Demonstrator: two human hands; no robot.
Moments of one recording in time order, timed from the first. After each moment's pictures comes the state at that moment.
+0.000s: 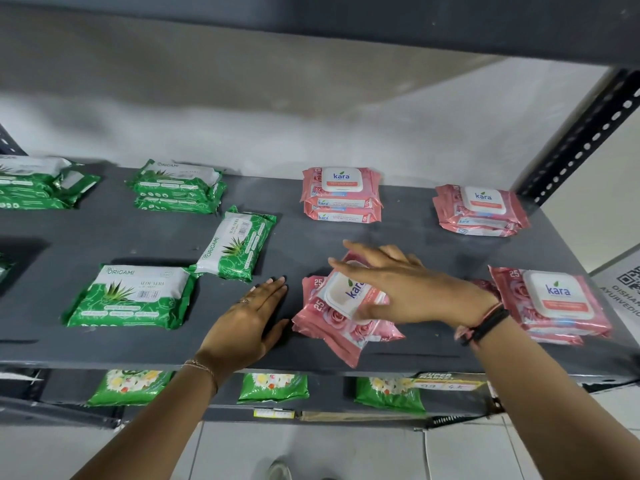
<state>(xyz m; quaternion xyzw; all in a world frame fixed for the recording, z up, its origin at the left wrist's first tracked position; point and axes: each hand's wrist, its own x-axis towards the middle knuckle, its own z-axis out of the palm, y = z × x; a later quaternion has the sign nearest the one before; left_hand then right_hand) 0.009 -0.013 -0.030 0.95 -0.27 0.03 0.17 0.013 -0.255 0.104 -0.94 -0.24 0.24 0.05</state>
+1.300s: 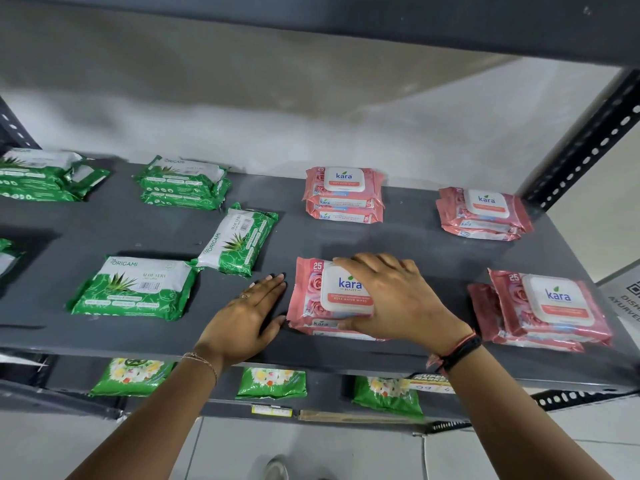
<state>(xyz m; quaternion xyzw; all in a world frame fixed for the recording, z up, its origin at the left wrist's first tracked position) 0.009 -0.014 -0.032 0.95 -0.27 0.04 0.14 -0.001 -0.251 0.080 -0.97 -0.21 0.07 0.05</state>
